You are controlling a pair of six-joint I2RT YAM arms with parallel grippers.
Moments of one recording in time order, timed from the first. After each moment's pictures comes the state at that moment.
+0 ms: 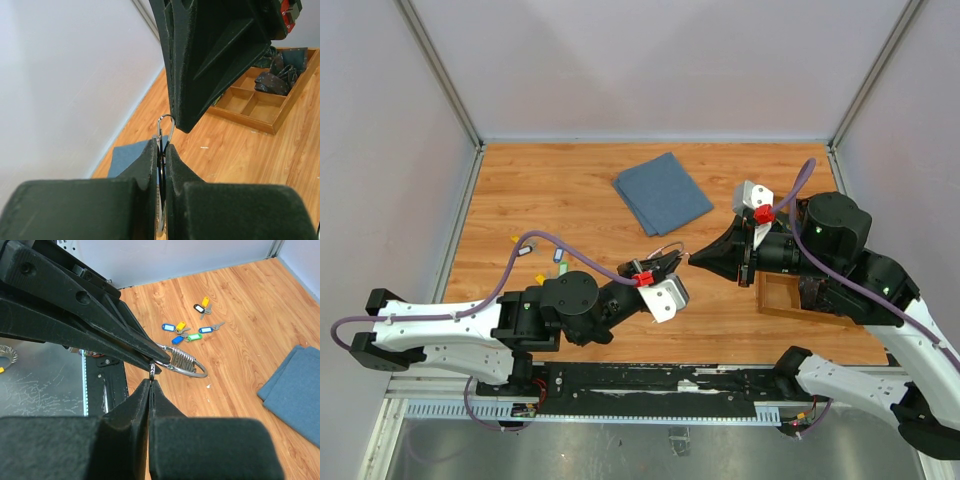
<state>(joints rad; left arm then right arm) -1.55 1.07 1.16 -0.07 -0.61 0.55 0.81 0.88 1.37 -0.67 -0.55 -0.06</state>
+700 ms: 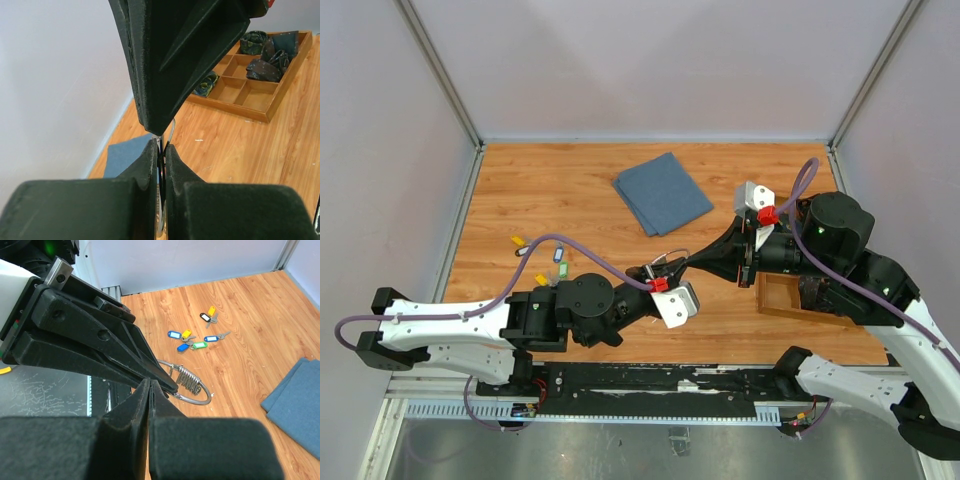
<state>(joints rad) -1.55 1.11 1.17 -0.11 -0.59 0.55 0.81 0.88 1.37 -0.64 -0.59 -0.06</state>
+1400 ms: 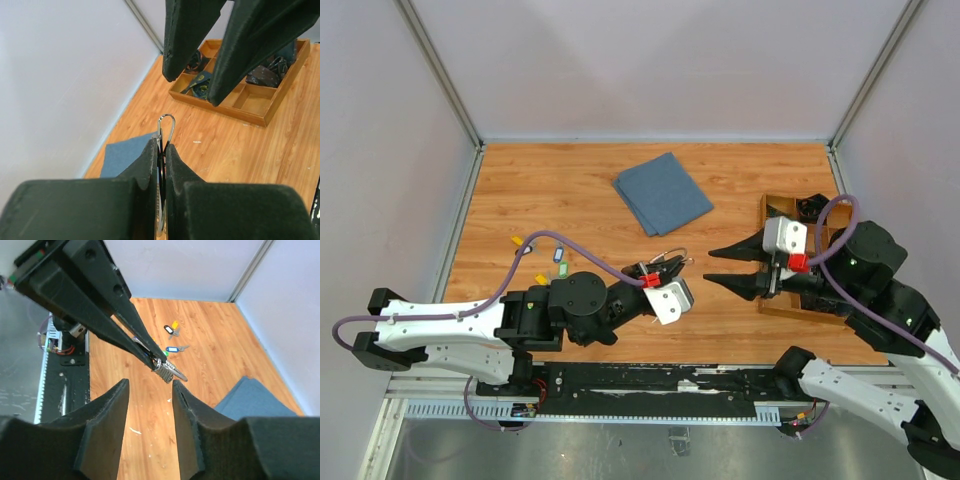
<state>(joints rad) -1.54 1.09 1.17 -0.11 -0.60 0.52 0.81 0.75 1.28 -0.61 -0.54 -0.23</state>
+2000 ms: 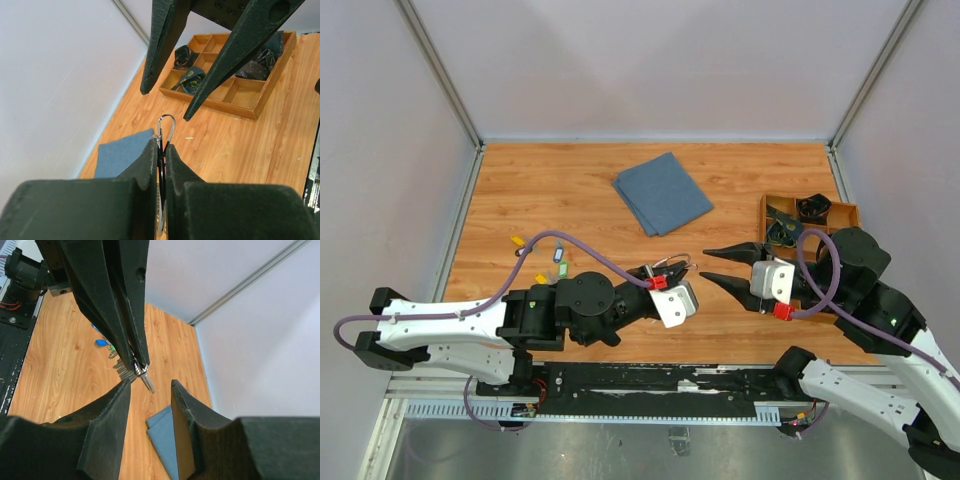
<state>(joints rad) -1.54 1.10 1.20 -0.17 -0.55 0.50 0.81 0.69 1.14 -0.53 -0.60 -0.73</state>
